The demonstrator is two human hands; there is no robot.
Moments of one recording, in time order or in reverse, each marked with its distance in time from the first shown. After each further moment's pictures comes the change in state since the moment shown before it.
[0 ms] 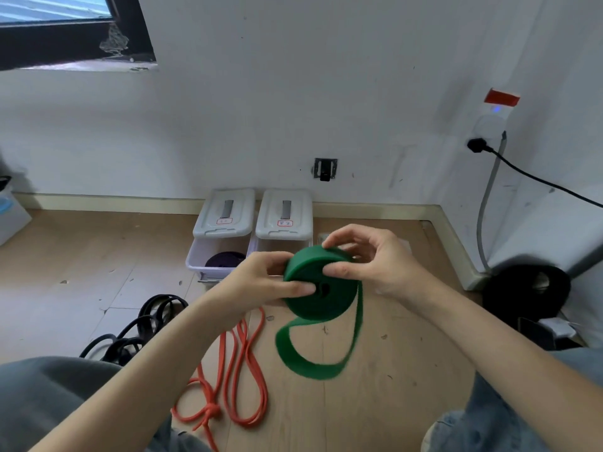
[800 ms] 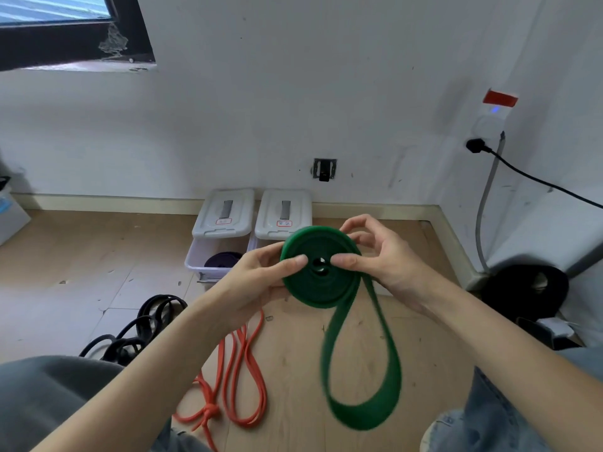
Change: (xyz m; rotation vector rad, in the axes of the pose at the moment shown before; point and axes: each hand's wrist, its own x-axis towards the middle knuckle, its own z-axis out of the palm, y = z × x) left_hand 0.003 -0.002 0.001 -0.400 -0.003 0.006; right_hand 0.001 0.007 -0.005 0.214 0.048 0.097
